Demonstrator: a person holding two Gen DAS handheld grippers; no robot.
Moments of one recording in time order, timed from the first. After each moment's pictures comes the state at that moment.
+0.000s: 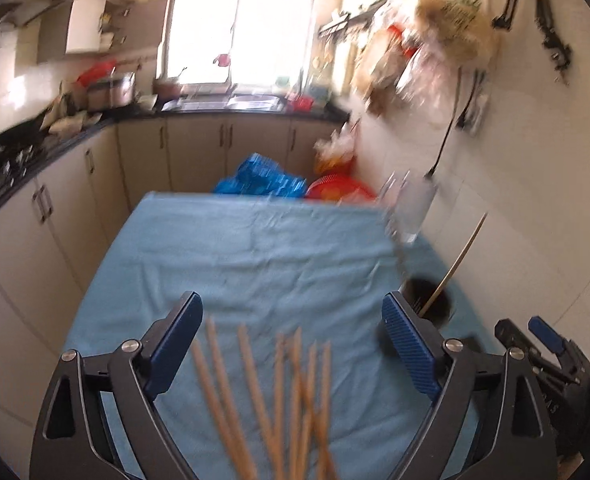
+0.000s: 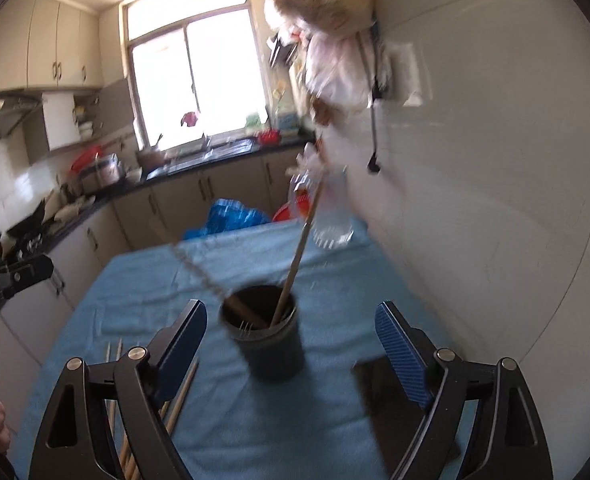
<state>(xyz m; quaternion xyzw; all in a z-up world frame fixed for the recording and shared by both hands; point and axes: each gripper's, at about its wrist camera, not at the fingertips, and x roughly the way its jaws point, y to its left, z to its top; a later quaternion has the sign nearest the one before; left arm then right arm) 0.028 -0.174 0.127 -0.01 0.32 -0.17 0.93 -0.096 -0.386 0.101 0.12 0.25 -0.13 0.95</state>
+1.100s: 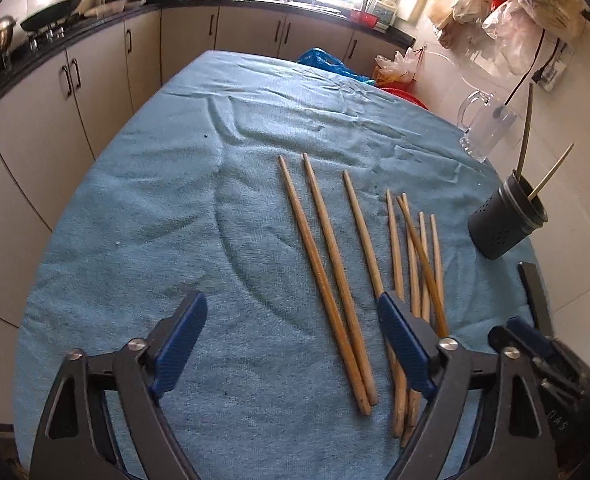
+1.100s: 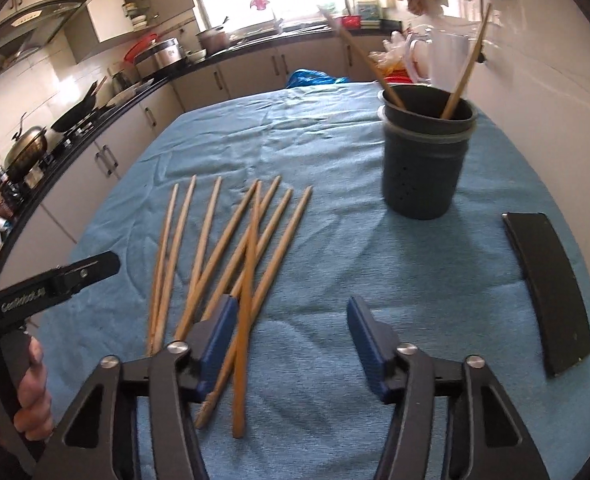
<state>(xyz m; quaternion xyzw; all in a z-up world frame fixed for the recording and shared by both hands) 0.033 -0.083 0.004 -0.07 0.48 -0.12 0.87 -0.073 -0.281 0.006 0.11 0.43 0.01 0.90</state>
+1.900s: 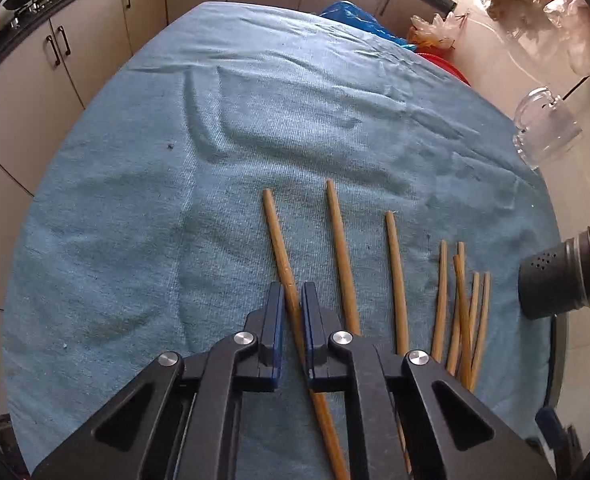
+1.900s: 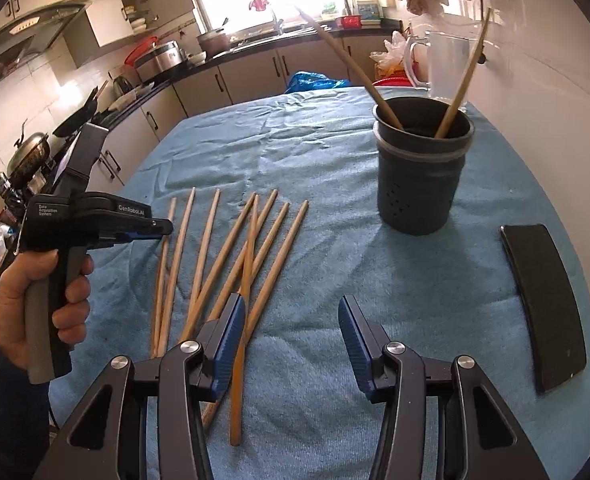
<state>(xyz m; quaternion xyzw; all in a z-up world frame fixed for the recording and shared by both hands) 0.145 -0.109 -0.030 -0.06 0.57 -0.09 0.82 -0.062 -0.292 0.017 0.12 0.43 0.02 0.89</state>
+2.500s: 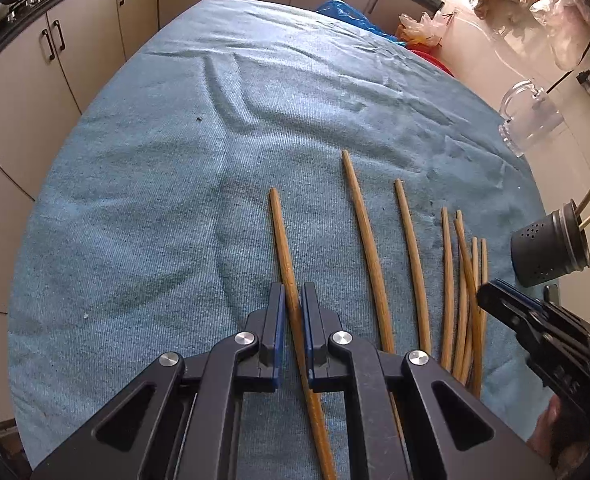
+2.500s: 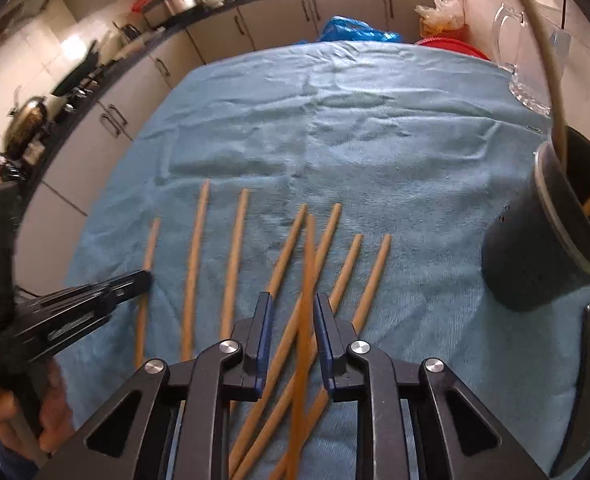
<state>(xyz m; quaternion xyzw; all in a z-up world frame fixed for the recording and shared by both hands) 0.120 -0.082 -0.031 -0.07 0.56 -0.11 0.81 0.062 -0.254 -0.013 0.11 0.53 0.06 0.84</state>
